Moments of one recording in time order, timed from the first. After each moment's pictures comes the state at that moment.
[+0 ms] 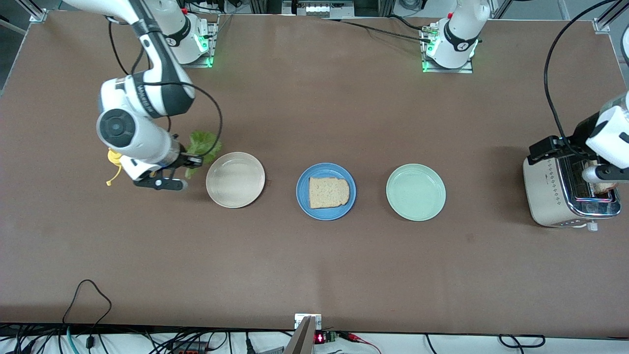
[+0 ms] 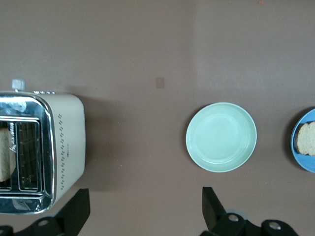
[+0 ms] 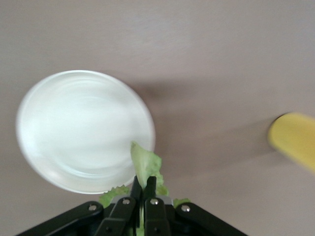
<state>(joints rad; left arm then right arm) 0.05 0.16 -0.05 -1.52 0.00 1.66 -0.05 0.27 0.31 0.05 -1.89 0.01 2.05 0.47</state>
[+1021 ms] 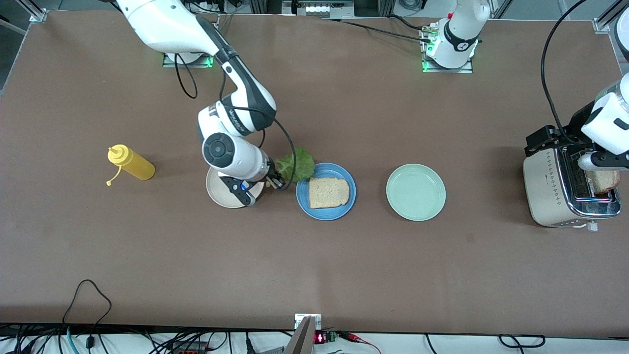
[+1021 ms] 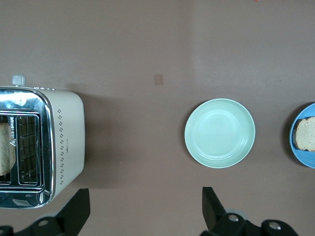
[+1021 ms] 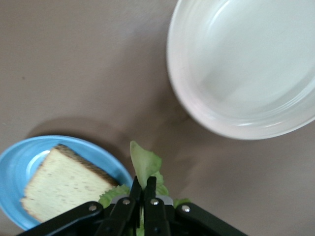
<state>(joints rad) 0.04 0.11 -0.05 -1.57 0.00 1.68 -0.05 0.52 0.67 0.05 -1.51 0.26 2.16 1.26</state>
